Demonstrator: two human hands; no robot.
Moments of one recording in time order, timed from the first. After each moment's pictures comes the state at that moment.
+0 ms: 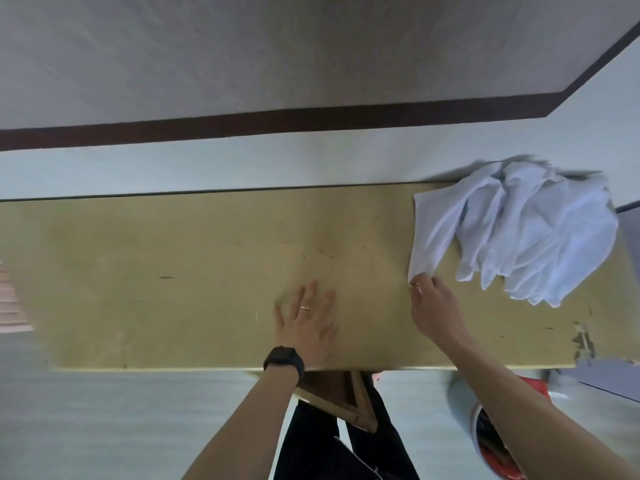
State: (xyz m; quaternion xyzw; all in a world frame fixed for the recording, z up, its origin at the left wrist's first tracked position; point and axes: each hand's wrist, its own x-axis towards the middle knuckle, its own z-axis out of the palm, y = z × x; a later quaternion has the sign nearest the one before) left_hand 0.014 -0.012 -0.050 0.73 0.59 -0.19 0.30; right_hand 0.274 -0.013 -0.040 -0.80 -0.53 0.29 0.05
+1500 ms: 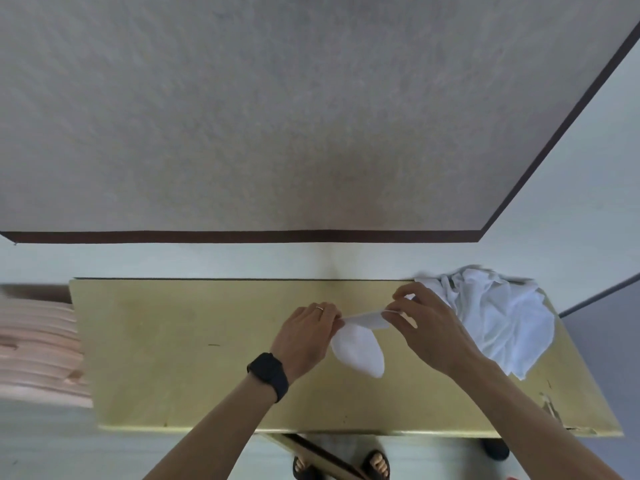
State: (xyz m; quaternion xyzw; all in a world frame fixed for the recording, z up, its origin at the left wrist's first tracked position) left_hand -0.027 0.037 0.169 0.87 0.46 0.14 0.13; right_hand 0.217 -0.001 0.207 -0.64 -0.73 0.12 0.22
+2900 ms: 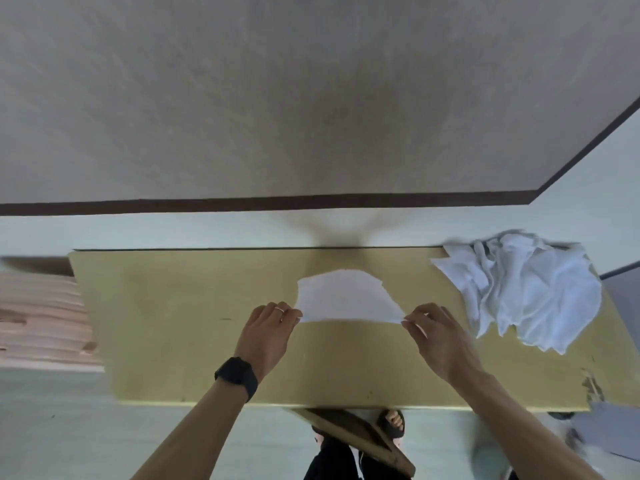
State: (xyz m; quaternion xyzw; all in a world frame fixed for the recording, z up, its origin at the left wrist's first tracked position) left_hand -0.137 0.050 0.063 0.87 0.48 0.10 0.00; right_hand 0.201 -0.007 0.067 -0.70 -0.68 0.11 0.17
